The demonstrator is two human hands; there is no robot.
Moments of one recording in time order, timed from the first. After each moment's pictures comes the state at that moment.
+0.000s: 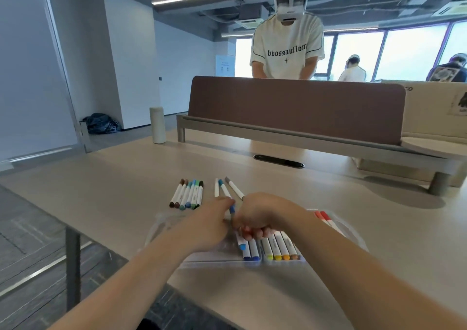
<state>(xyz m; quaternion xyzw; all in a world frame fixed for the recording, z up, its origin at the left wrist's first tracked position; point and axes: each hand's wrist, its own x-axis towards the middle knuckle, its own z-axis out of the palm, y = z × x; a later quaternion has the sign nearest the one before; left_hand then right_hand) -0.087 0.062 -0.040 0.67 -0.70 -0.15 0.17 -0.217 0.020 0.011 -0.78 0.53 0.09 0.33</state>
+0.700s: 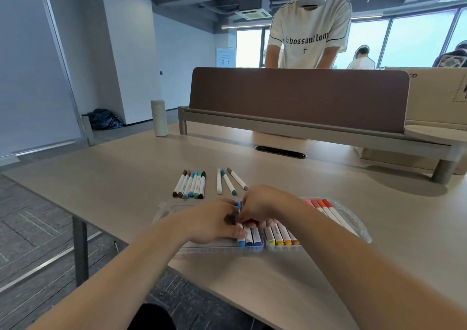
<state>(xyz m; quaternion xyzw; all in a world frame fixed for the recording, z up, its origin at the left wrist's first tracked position) -0.081 0.066 -0.039 0.58 -0.80 -0.15 0.06 -0.218 0.013 -0.005 -0.81 0.51 0.11 0.26</state>
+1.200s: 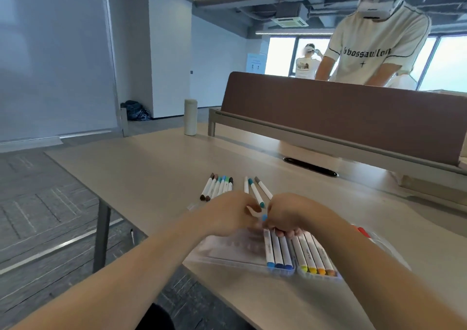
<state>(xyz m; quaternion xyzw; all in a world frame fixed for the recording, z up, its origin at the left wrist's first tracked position) -0.059 0.060 -0.026 0.65 -0.72 -0.16 0.19 -0.196 0.000 0.004 -0.80 0.54 0.14 0.23</state>
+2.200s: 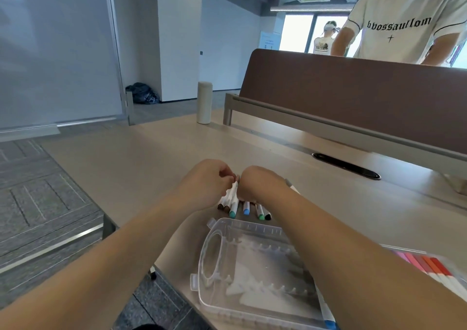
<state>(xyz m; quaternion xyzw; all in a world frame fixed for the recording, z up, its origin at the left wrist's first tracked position) 0.061 0.000 -0.035 0.72 -0.57 -0.14 0.37 -0.043 -0.079 -0.019 -0.83 0.55 0.04 0.07</state>
